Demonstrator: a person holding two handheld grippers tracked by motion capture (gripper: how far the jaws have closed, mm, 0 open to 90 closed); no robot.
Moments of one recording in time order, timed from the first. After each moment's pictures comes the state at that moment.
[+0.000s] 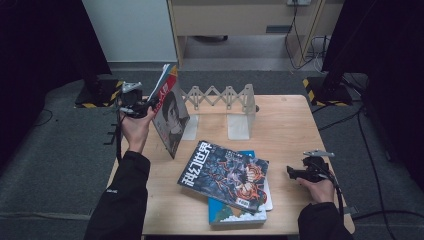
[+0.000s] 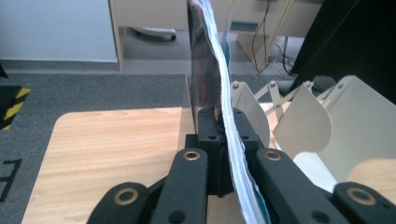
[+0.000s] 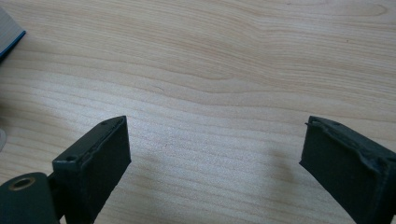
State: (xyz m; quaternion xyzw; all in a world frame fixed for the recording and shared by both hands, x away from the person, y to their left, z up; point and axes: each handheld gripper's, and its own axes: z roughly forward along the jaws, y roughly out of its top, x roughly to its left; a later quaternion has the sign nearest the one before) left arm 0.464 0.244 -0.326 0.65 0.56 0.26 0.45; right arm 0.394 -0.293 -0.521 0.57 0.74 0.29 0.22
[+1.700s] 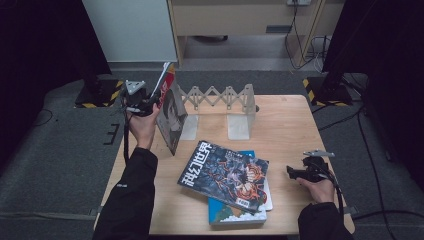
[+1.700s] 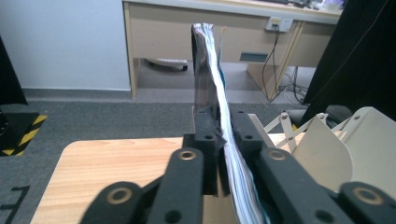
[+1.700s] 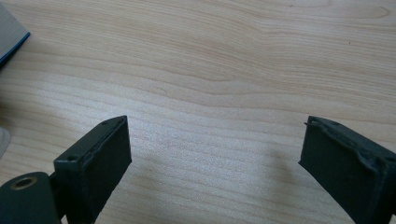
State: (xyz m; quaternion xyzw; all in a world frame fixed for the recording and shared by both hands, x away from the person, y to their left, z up) left arm 0.475 0.231 -0.335 0.60 0.55 0.33 0.48; right arm 0.394 -0.294 -0.520 0.57 0.74 0.29 0.21
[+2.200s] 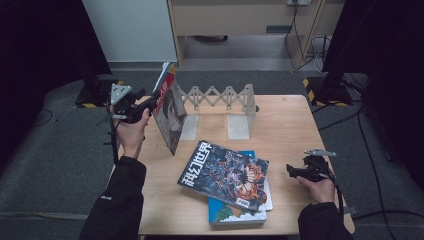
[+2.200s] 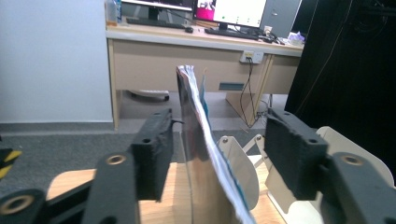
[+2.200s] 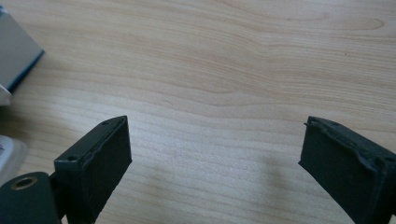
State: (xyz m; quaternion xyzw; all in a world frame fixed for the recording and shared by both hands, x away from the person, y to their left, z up) left arm 0.437 0.252 -0.321 0.59 0.49 0.34 0.54; right arm 0.393 -0.292 -0.514 0.57 0.73 0.31 0.22
